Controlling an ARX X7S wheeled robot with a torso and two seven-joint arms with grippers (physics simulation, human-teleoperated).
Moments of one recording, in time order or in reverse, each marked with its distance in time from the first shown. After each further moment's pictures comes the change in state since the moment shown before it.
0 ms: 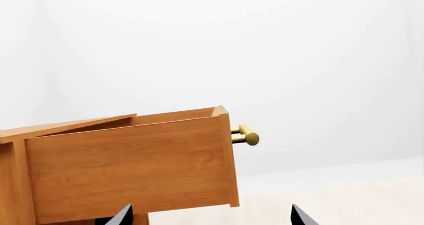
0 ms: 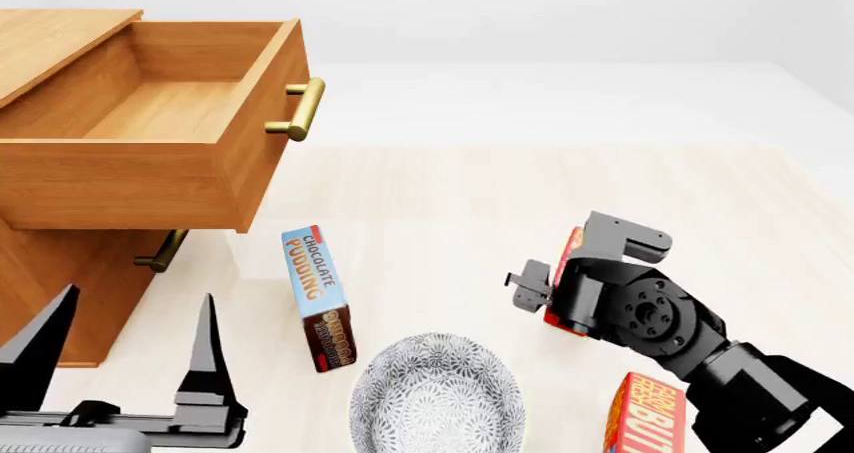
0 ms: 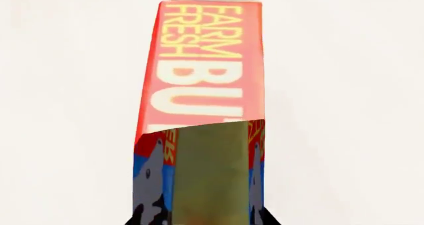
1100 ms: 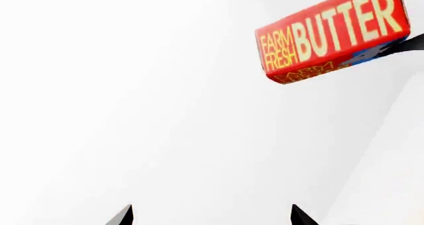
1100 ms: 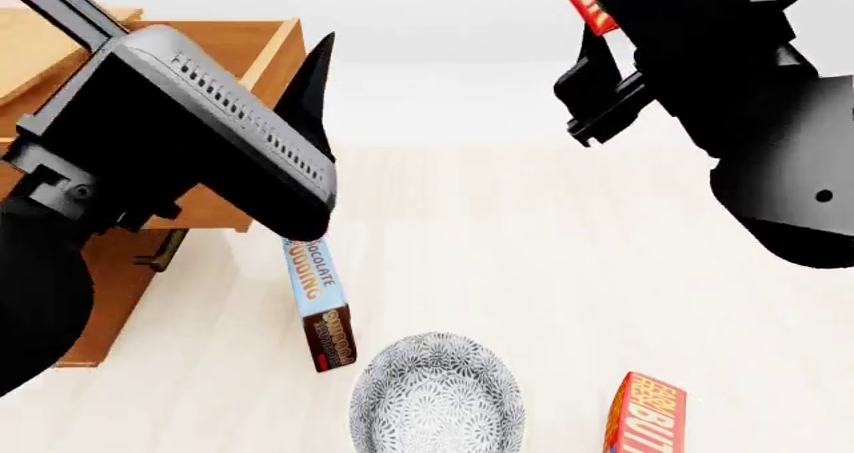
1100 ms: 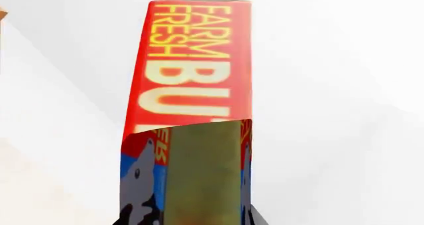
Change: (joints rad) left arm -0.977 0.287 -0.258 0.019 -0.248 -1.062 0.799; right arm 0.795 0.429 -0.261 -1.058 -0.606 0.509 -0.257
